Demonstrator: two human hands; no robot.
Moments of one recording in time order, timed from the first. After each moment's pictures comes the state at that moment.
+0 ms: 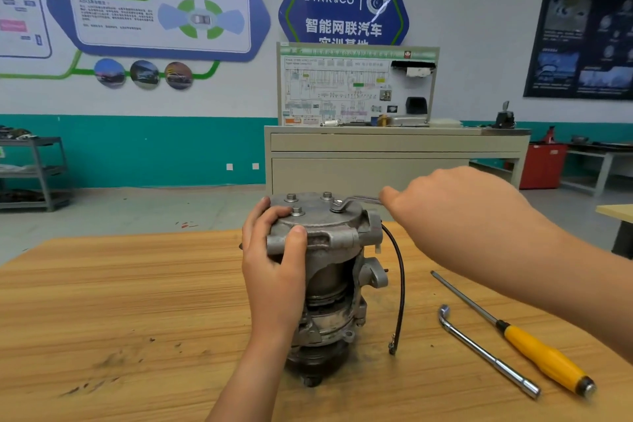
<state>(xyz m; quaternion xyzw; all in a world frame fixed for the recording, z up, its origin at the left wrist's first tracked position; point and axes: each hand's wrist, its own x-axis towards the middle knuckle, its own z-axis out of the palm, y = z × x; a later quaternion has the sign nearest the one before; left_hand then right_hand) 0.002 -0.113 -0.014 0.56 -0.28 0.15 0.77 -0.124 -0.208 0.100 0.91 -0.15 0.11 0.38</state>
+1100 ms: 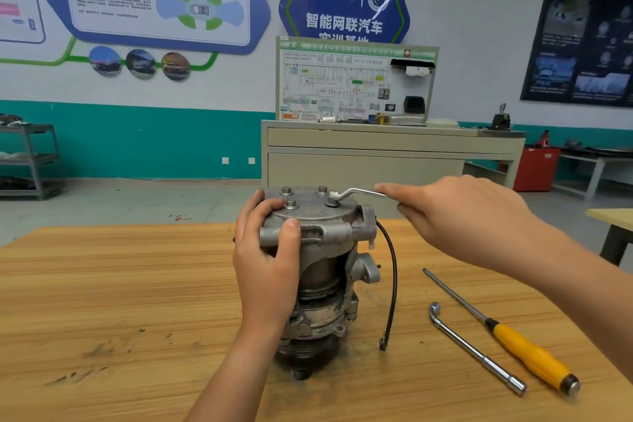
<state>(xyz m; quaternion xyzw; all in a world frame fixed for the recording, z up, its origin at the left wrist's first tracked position) 0.005 -0.114 -0.016 0.58 -0.28 0.18 0.75 -0.129 -0.241 0.086 0.94 -0.13 0.22 0.20</state>
